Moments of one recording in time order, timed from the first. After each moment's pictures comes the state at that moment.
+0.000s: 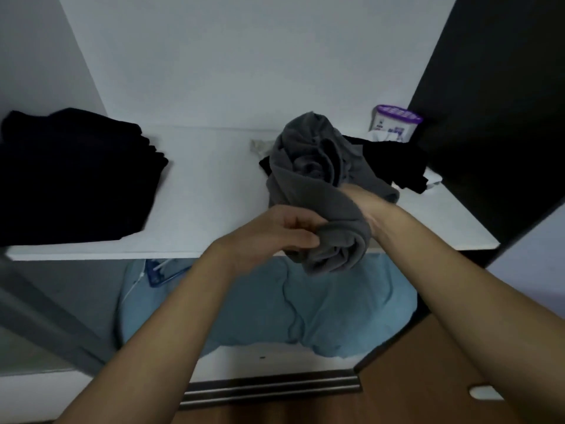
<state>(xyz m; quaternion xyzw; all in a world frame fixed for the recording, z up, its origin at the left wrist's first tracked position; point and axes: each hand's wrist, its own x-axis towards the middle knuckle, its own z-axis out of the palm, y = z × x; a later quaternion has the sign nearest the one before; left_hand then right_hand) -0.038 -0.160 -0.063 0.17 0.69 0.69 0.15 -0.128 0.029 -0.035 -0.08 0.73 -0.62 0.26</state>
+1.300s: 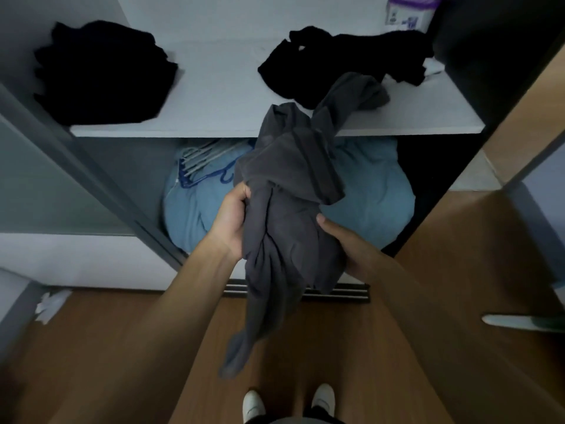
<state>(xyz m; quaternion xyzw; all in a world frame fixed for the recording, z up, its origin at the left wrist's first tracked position) 0.151 -0.023 -0.125 -0.22 0.36 0.90 0.03 0.084 0.171 -0.193 -0.05 0.59 -0.68 0.42</state>
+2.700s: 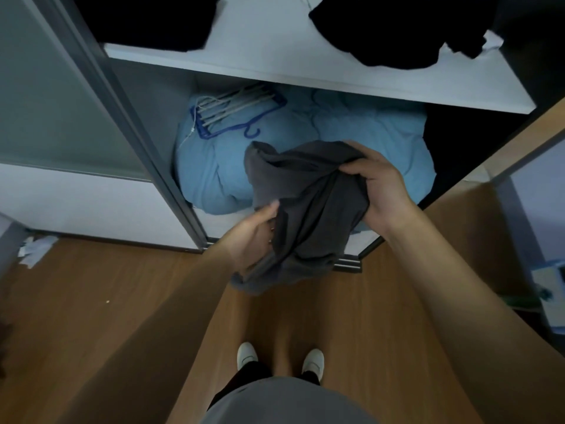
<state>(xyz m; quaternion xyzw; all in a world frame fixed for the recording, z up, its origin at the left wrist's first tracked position) 0.277 -0.084 -0.188 -0.20 0.42 0.88 0.12 0.168 0.079 -0.107 -0.09 0.52 -0.80 0.29</state>
